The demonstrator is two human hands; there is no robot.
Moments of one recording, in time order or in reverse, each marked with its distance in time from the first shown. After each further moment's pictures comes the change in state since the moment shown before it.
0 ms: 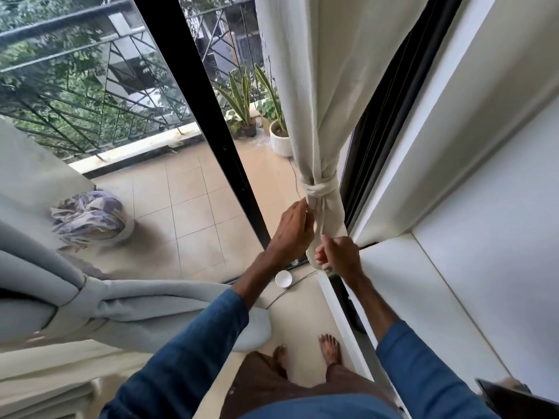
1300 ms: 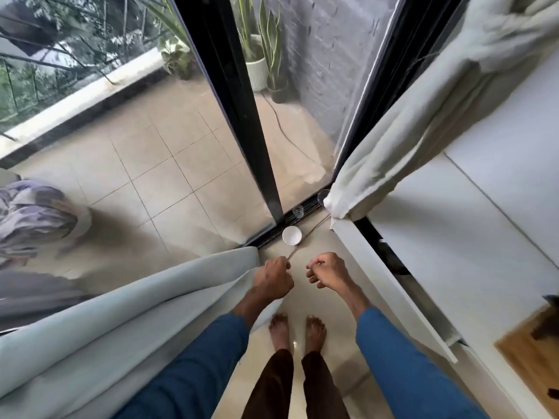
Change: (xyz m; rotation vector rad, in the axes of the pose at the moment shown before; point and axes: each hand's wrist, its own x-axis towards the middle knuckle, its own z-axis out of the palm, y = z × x) left_hand -0.120 -0.333 0.095 0.304 -0.751 -0.387; right_hand 0.040 0.201 0.220 -0.111 -0.100 0.442
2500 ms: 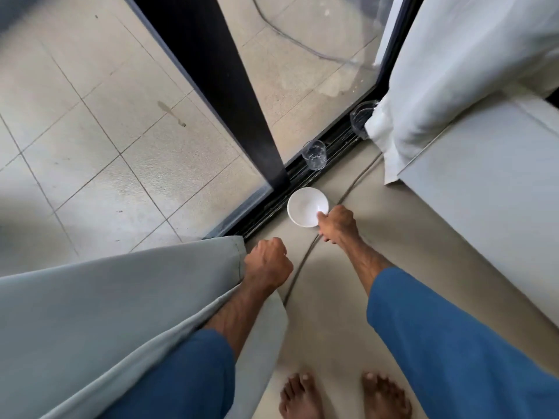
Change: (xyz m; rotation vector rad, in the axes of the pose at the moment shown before) left_hand 0.428 -0.228 0.294 0.209 0.098 -0.127; right_hand 0.565 0.210 0.204 -0.124 0.263 0.079
